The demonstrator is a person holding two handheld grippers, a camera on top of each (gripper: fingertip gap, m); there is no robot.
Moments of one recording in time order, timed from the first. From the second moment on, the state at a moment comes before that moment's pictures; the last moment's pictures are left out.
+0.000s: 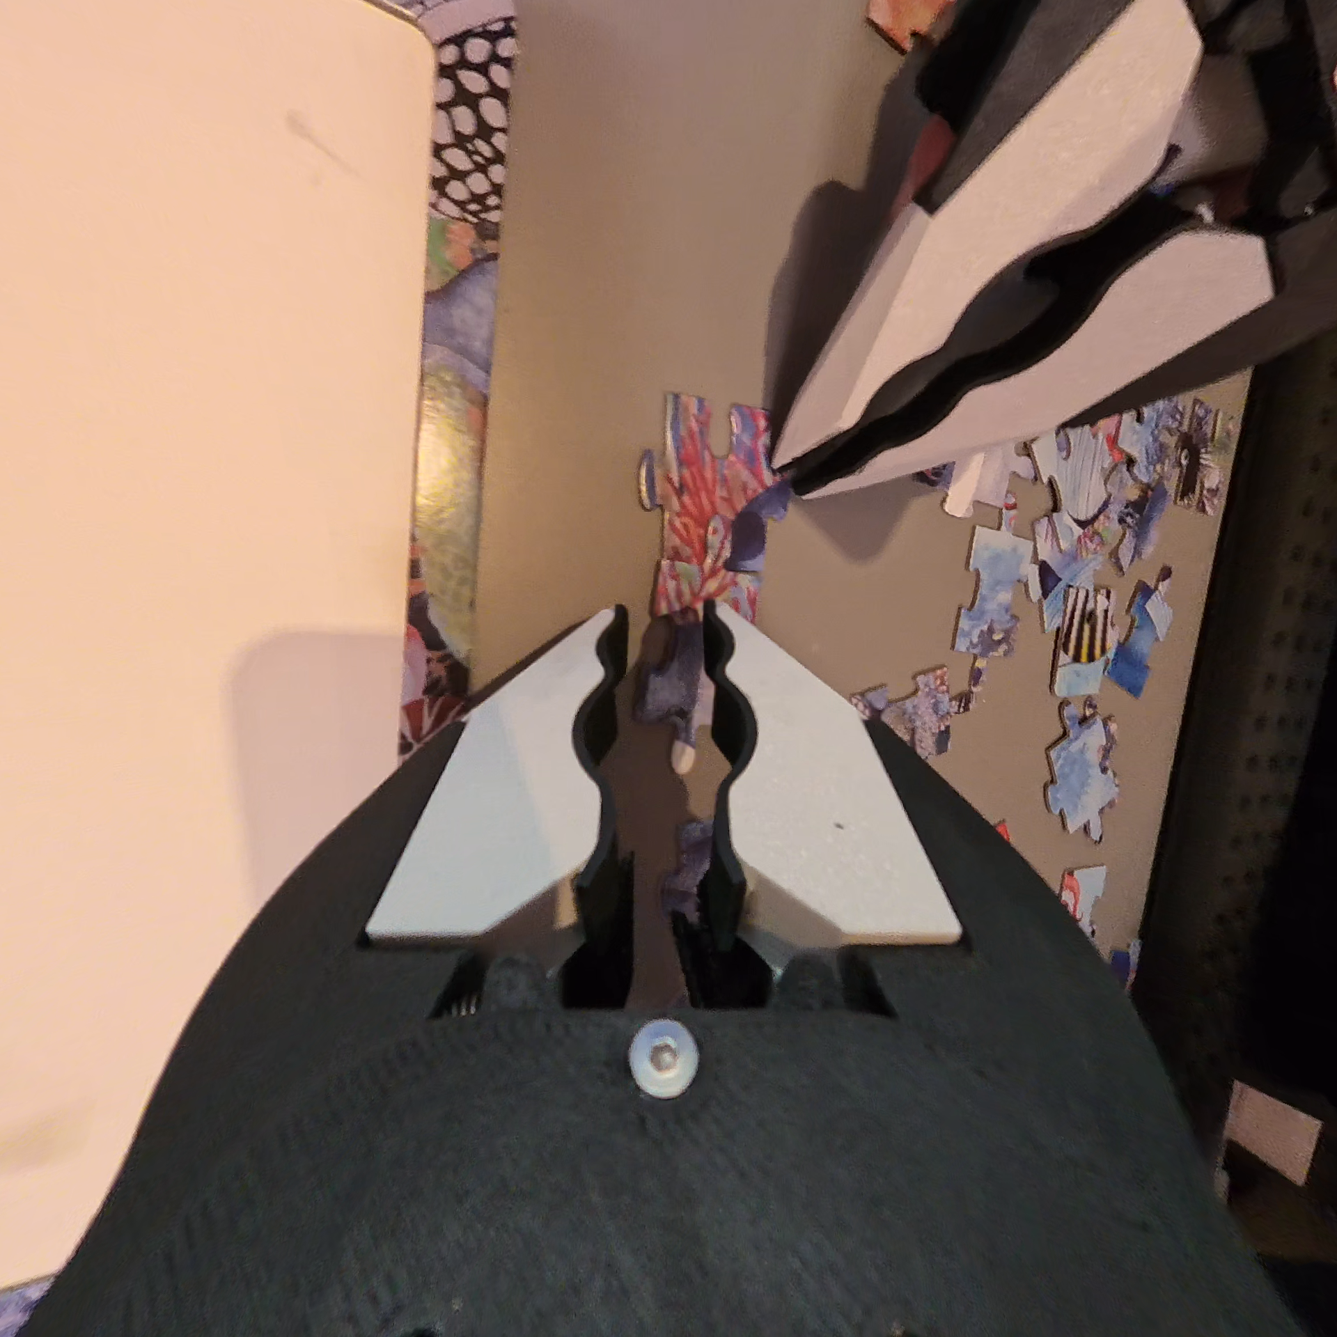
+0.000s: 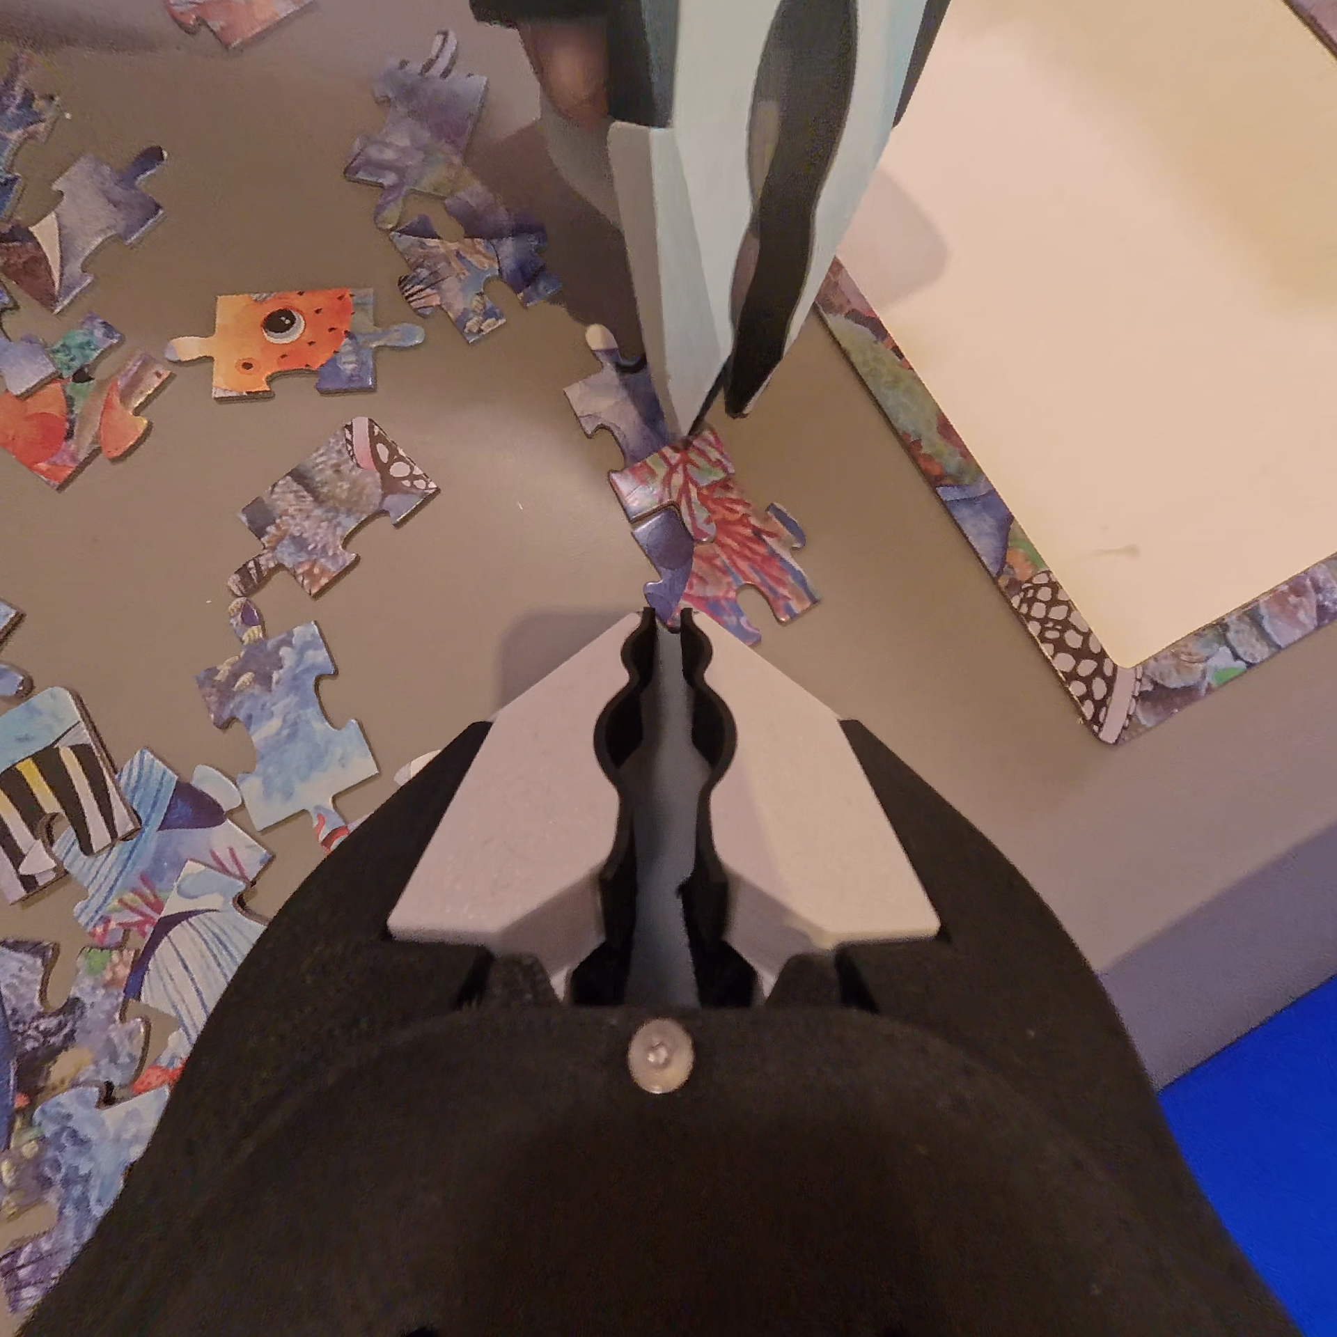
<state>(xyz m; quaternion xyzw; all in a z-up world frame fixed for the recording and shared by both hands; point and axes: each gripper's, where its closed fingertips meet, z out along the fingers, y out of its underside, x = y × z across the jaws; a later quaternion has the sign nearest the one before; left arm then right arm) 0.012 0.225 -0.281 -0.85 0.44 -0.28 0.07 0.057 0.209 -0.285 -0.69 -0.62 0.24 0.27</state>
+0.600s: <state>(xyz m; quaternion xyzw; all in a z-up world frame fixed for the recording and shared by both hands) 0.031 0.216 -0.284 -0.83 0.49 -0.18 0.21 0.056 0.209 -0.284 -0.68 -0.63 0.24 0.28</state>
